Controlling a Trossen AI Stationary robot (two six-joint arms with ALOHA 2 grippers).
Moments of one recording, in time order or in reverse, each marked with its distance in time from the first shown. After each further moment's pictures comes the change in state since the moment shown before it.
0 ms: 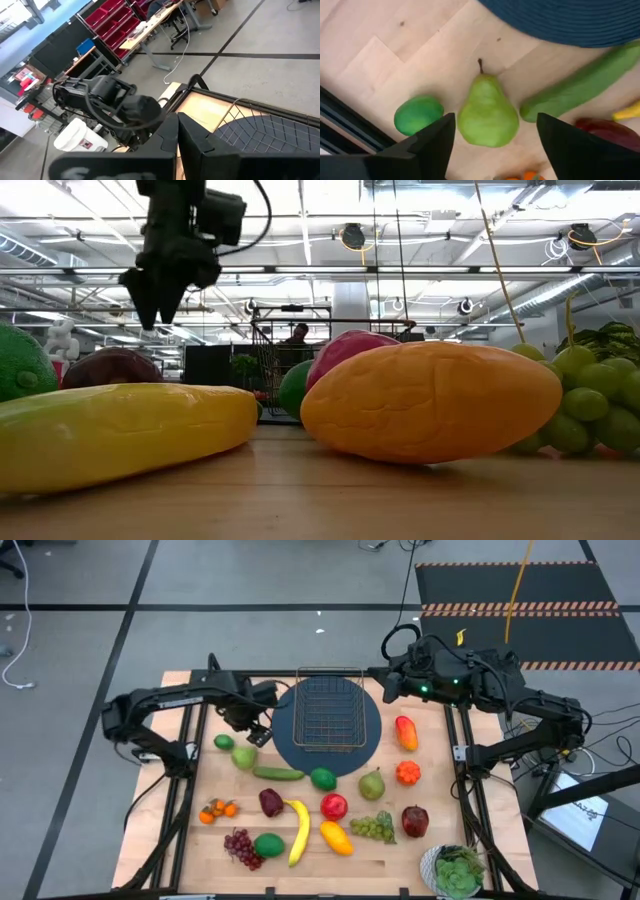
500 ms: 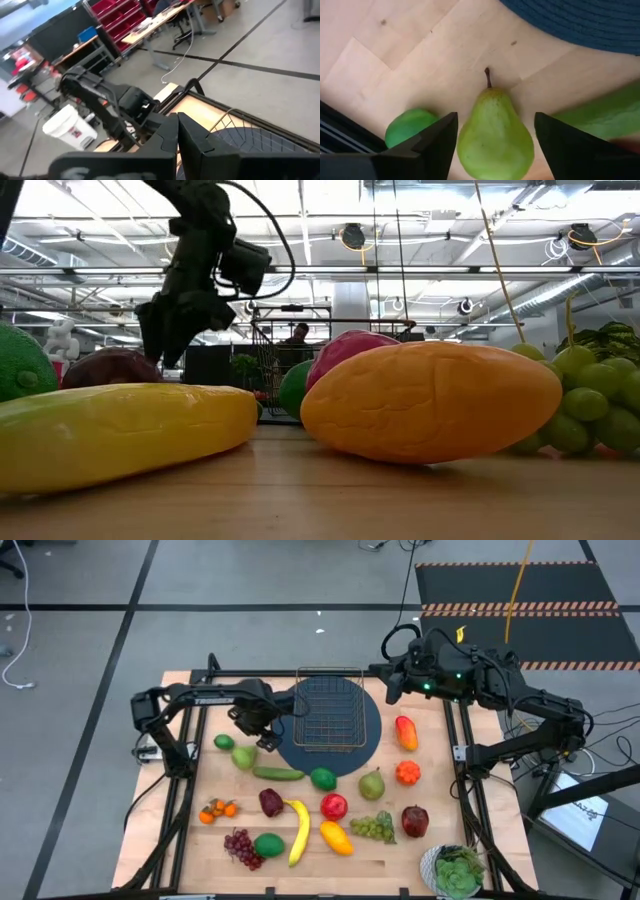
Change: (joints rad) left arm -0.001 0.229 0.000 0.039 -0.016 0.014; right arm -0.053 -0.011 0.000 0.000 -0.088 -0.167
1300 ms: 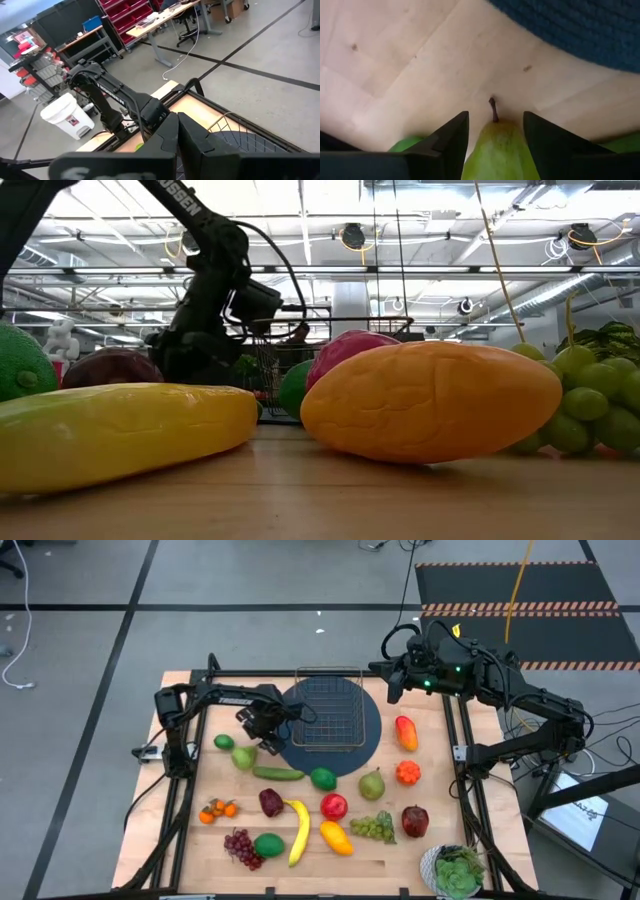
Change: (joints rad) left arm 0.018 0.185 0.003 0.060 -0.009 0.074; right arm -0.052 0.000 0.000 0.000 -0.074 -0.091
